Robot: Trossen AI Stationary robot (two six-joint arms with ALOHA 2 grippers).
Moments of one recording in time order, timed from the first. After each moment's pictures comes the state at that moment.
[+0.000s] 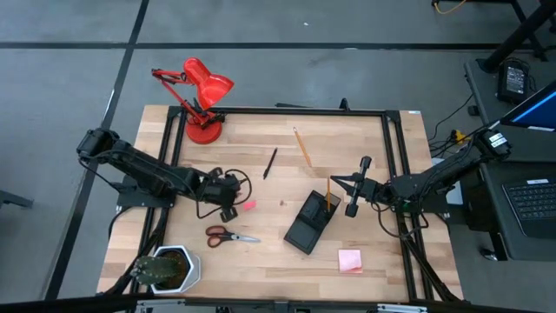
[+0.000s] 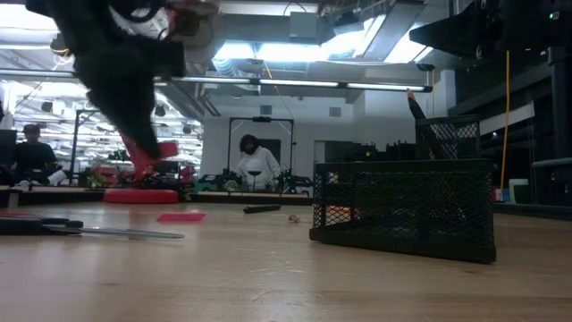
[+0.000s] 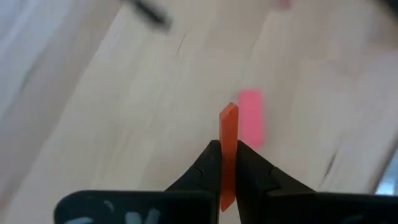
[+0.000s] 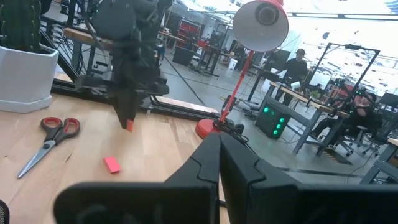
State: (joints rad) left arm -0.26 1.30 0.71 -0.50 -0.33 -0.60; right arm 0.44 0.94 0.24 0.78 0.74 -0.38
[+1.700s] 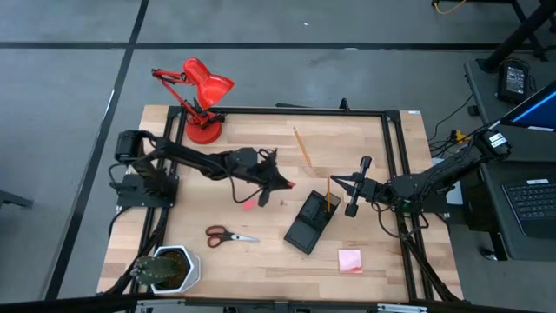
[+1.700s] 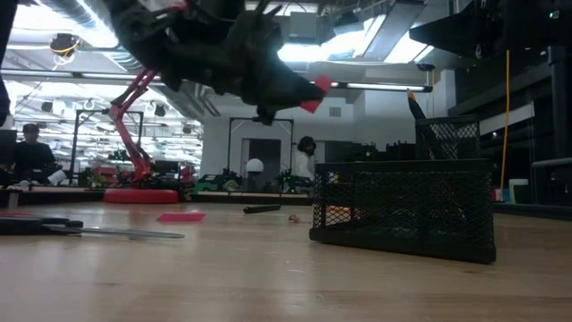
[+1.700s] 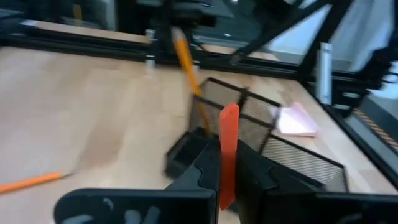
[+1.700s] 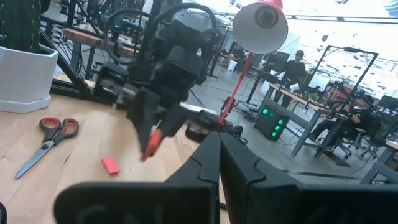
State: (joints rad) left arm 0.08 1.68 0.79 0.61 0.25 -0.13; right arm 0.44 0.94 0.24 0.79 0.74 -0.39
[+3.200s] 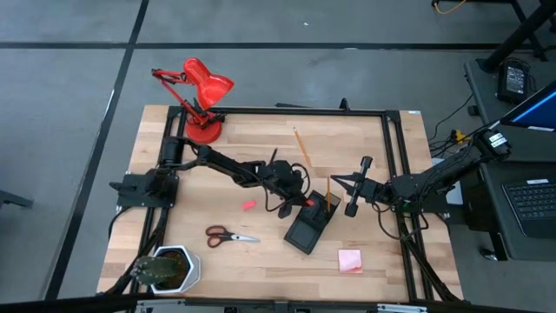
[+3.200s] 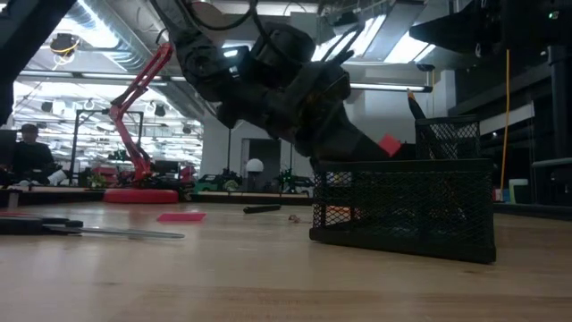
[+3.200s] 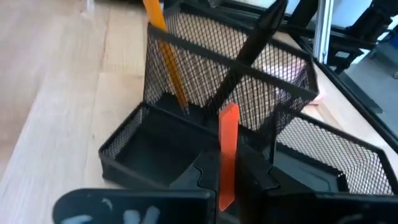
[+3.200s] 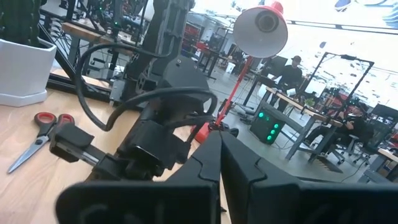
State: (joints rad) left arm 0.05 2.07 1.12 0.51 0.38 -0.14; right arm 0.44 0.94 0.24 0.80 0.74 -0.45
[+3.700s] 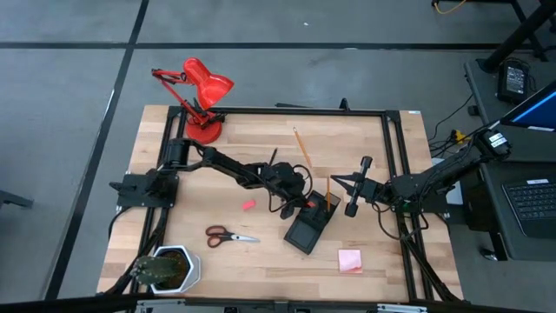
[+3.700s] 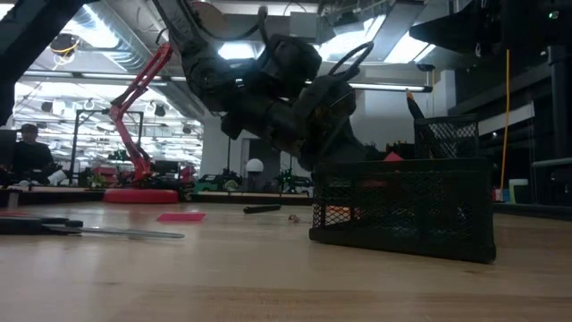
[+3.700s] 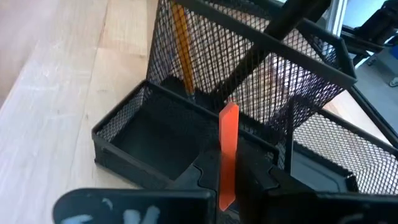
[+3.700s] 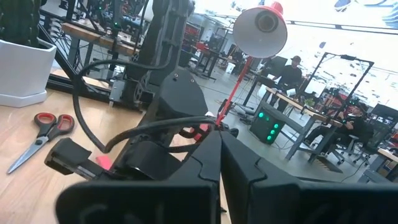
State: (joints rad) left arm 0.05 2.13 1.14 0.52 0.38 -0.21; right arm 0.44 0.94 0.24 0.80 0.74 -0.45
